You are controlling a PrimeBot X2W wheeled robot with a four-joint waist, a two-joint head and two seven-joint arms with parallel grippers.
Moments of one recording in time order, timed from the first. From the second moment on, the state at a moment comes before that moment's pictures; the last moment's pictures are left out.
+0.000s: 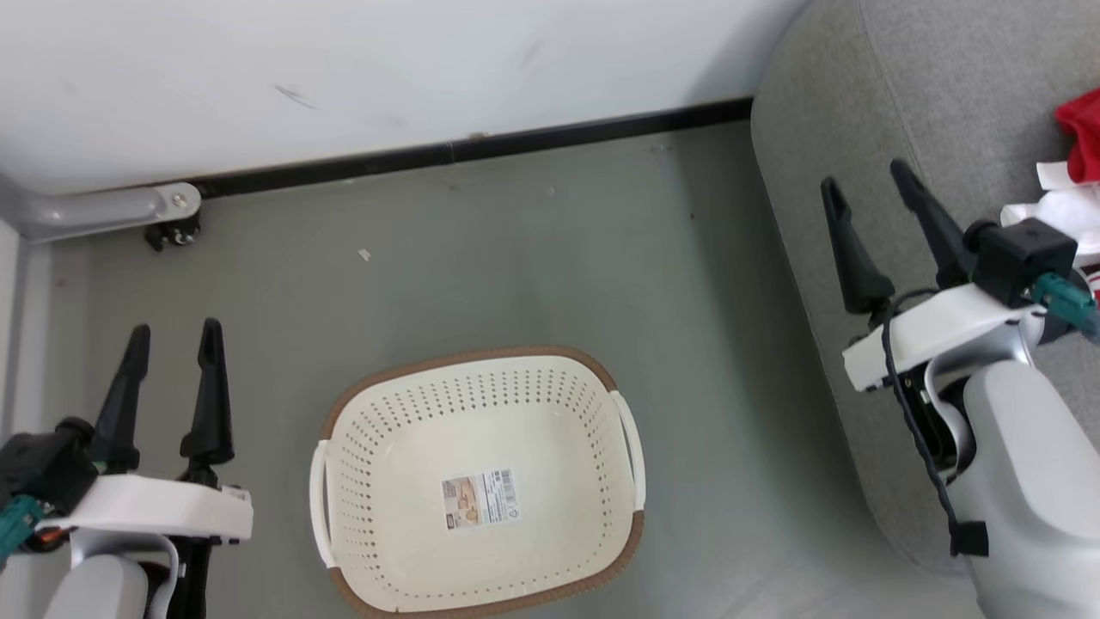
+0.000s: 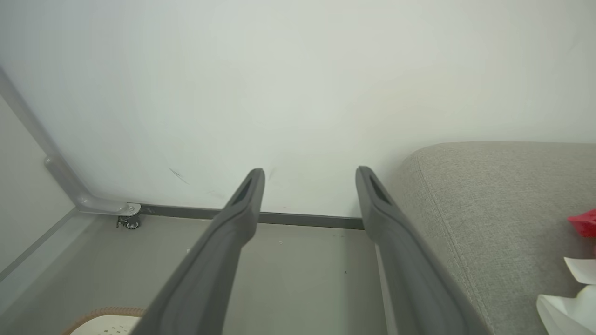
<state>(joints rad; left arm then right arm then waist) -0.21 0.20 -0.03 0.13 -0.52 -0.01 -0.25 -0.53 -0.11 0.08 0.34 0.12 0.12 -0.25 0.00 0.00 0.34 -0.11</state>
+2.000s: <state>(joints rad) 0.06 0.13 0.03 0.18 -0.40 -0.12 -0.25 0.02 -0.12 0.01 0.10 0.14 0.12 -0.25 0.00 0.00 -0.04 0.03</state>
